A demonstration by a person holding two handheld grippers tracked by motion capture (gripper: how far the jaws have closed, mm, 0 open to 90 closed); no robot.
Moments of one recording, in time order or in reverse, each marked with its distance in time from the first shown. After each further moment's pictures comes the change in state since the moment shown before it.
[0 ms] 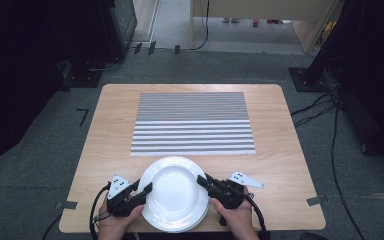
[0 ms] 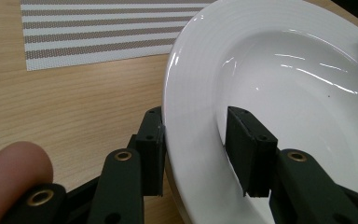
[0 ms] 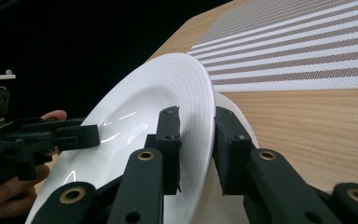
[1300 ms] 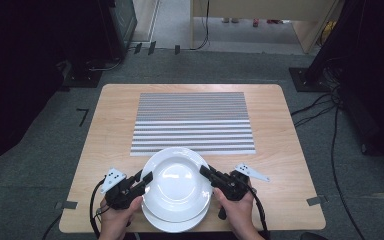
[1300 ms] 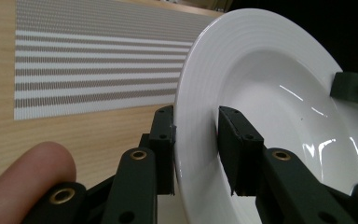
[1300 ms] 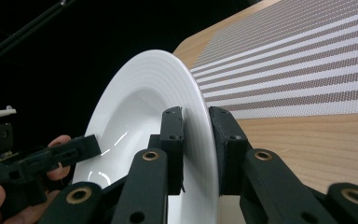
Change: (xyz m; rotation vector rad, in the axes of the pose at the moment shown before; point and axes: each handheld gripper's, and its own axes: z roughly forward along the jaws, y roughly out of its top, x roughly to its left) left arm 0.002 0.026 -0.001 -0.148 -0.070 -0.077; right arm 0.002 0.027 -0.001 -0.055 -0.012 0.110
